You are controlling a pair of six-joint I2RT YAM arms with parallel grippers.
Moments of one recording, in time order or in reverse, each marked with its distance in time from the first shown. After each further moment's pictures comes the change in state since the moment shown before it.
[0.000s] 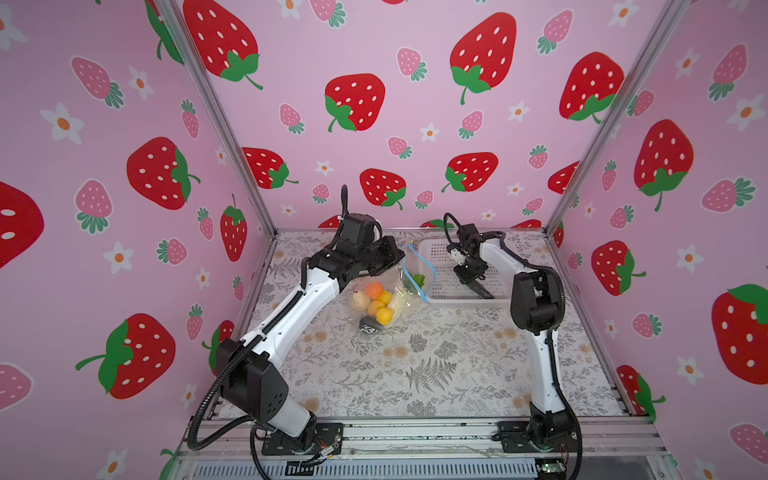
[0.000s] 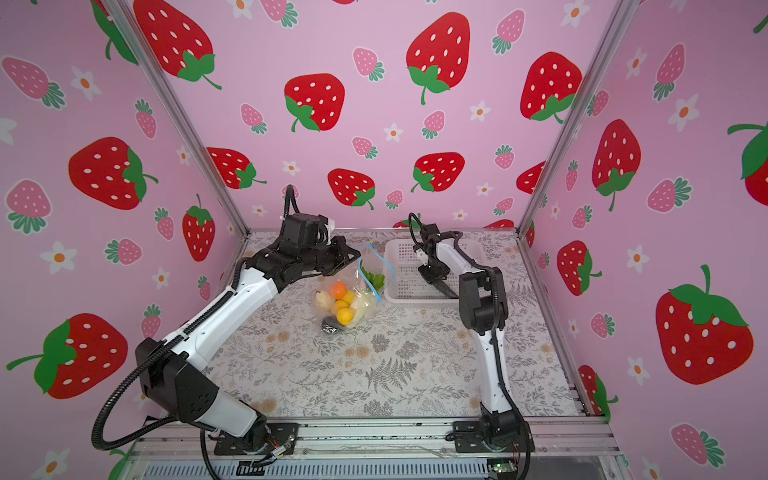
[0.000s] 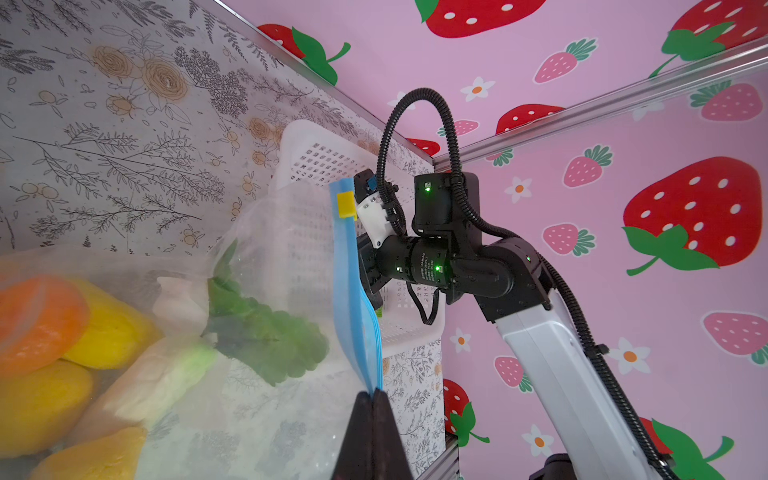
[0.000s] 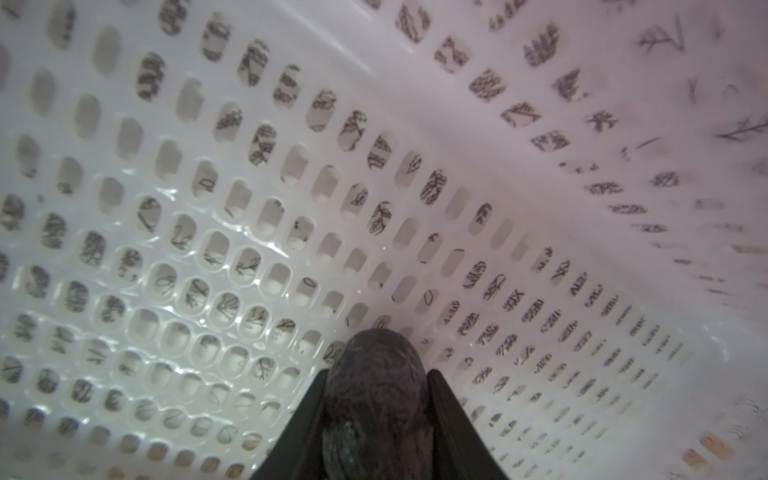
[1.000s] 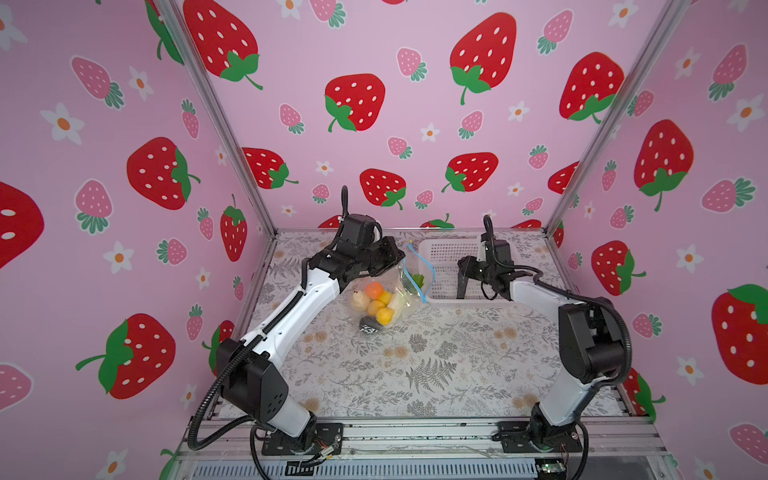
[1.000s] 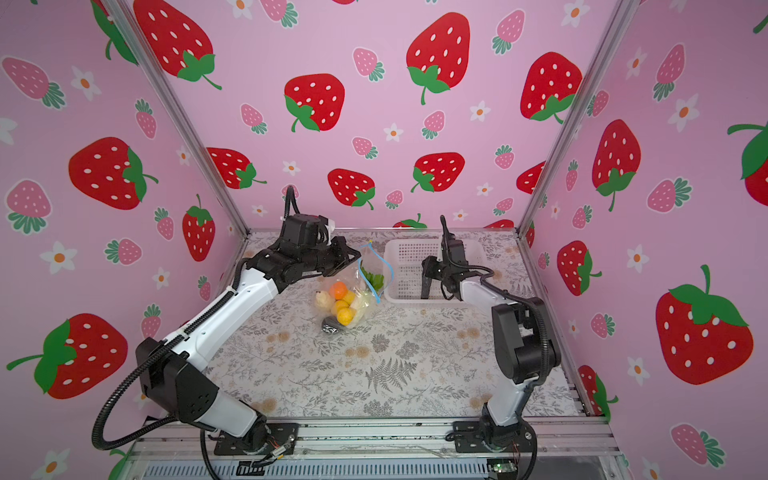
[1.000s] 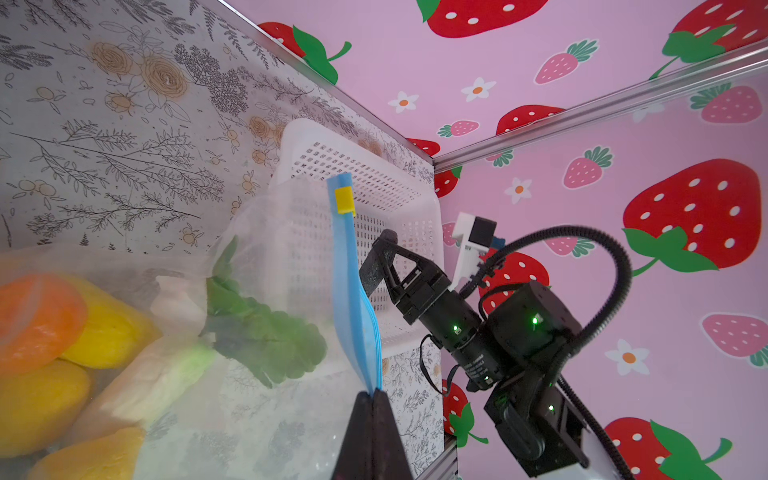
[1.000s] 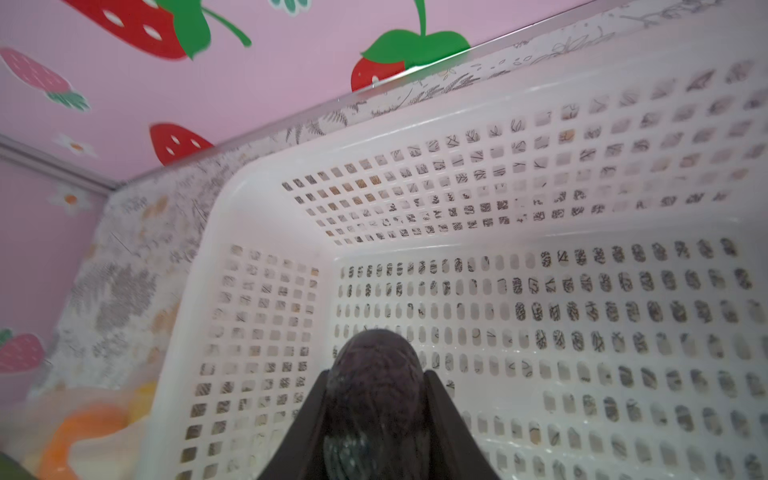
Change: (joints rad) left arm -0.003 0.000 -0.007 0.010 0.000 -0.008; right arm -0.021 -0.631 -0.968 1.138 -0.229 0.846
